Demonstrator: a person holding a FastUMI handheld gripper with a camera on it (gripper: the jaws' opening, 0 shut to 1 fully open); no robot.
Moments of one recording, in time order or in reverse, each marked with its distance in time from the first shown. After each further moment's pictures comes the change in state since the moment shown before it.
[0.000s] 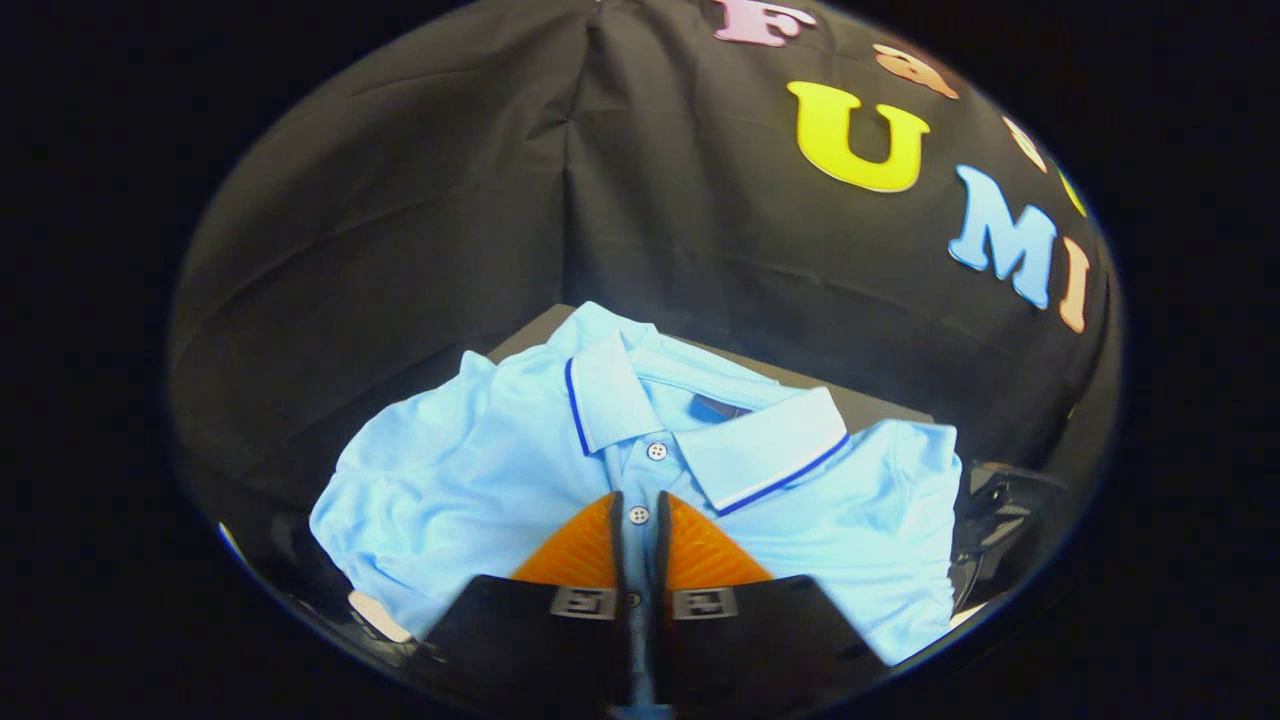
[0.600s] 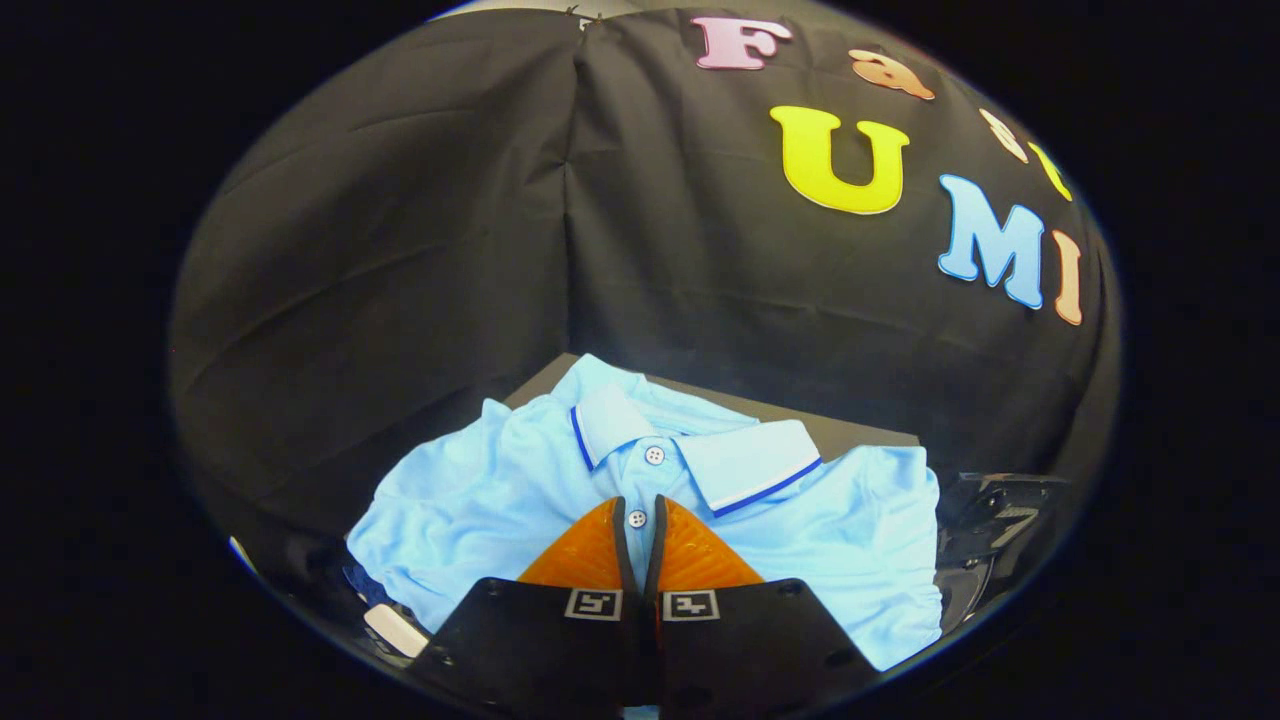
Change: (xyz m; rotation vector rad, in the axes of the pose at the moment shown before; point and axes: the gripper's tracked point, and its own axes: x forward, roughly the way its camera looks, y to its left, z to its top) arm -0.038 -0.010 0.030 0.089 -0.132 0.036
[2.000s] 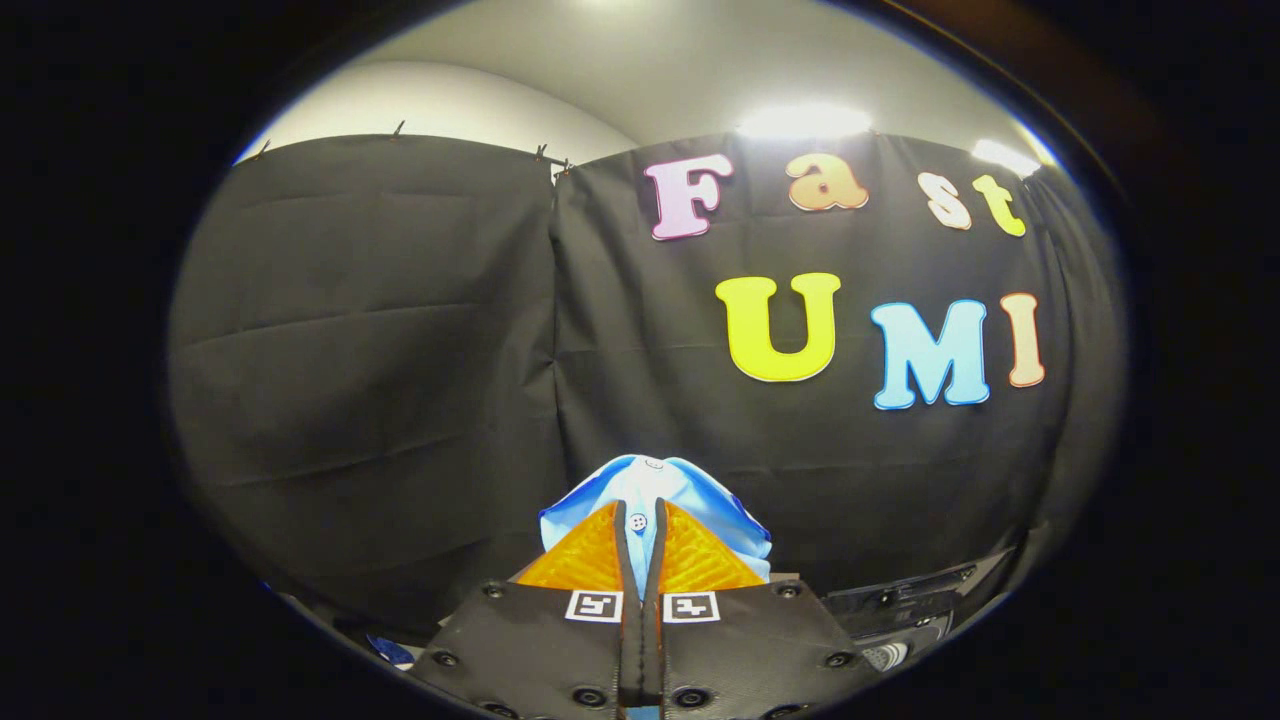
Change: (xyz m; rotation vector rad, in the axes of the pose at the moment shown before) arm -0.189 -0.070 0.156 0.059 -0.445 -0.008
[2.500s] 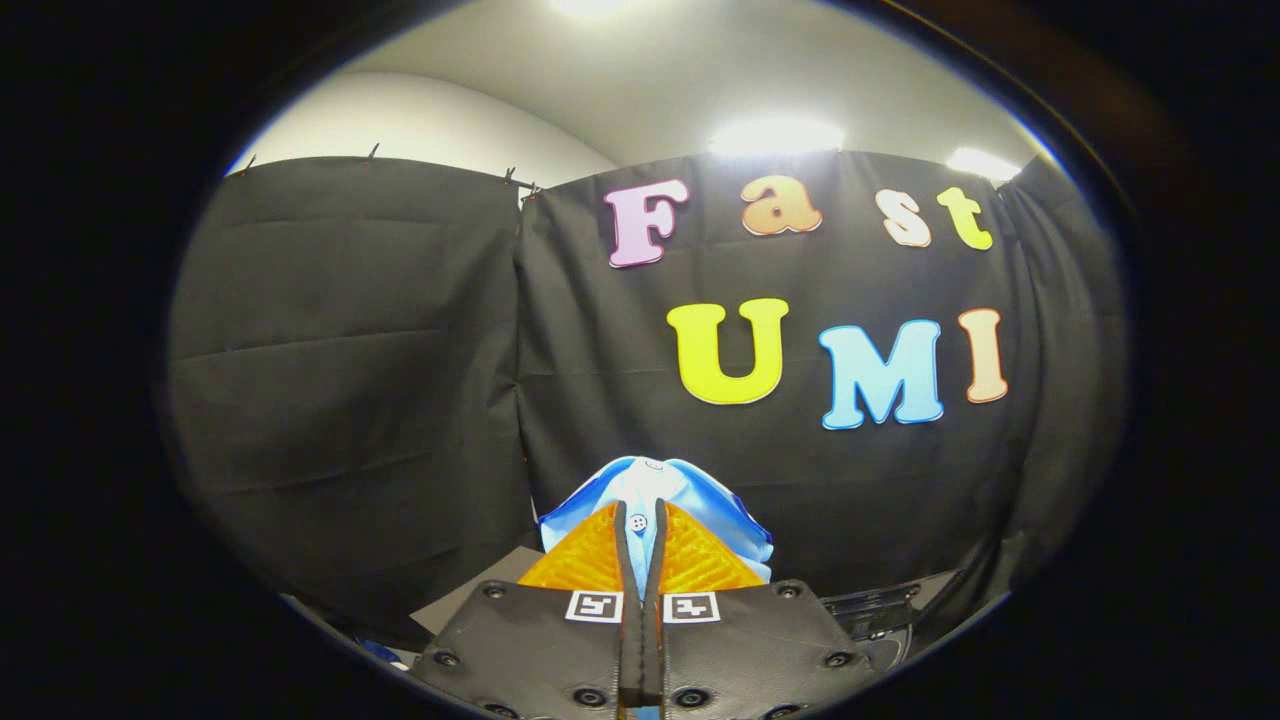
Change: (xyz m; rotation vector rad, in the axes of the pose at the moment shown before) arm -0.050 -0.083 0.029 0.005 -0.042 -0.081
